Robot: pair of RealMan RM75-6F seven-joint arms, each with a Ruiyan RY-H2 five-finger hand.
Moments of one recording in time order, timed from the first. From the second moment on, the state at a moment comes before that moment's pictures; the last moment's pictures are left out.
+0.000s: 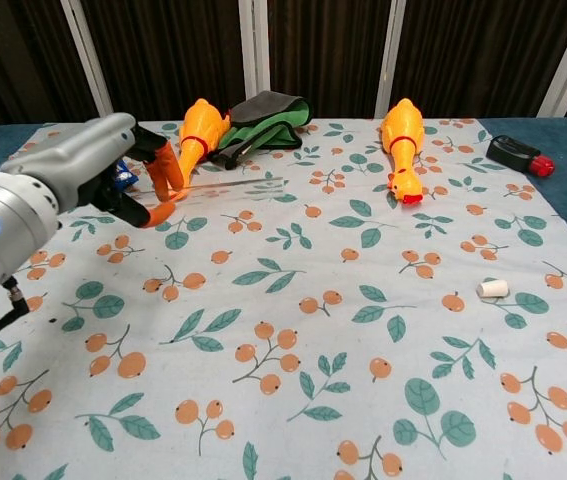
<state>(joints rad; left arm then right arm) -0.61 -1.76 -0.25 -1.64 1.07 1.34 0.56 0.02 -1.12 0.01 -1.69 -1.58 1.51 0.10</state>
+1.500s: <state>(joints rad) -0.55 -1.48 -0.25 -1.64 1.30 1.24 0.05 0.42 -1.43 0.13 -1.49 -1.33 1.03 -0.26</state>
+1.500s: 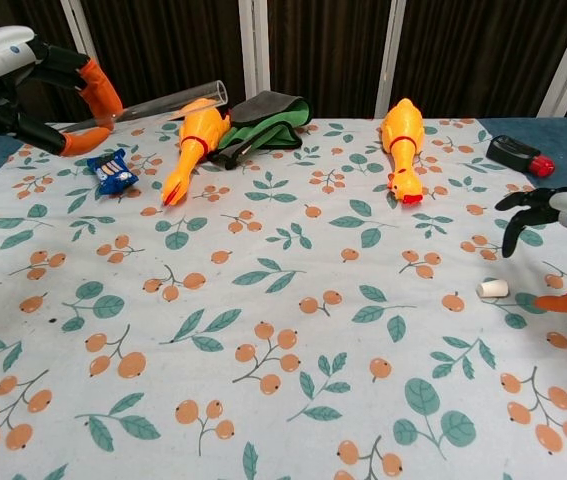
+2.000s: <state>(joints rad) -0.56 -1.48 -0.26 -1.65 1.28 1.25 0.07 0.49 -1.52 0.14 -1.37 -1.30 0.98 -0.26</state>
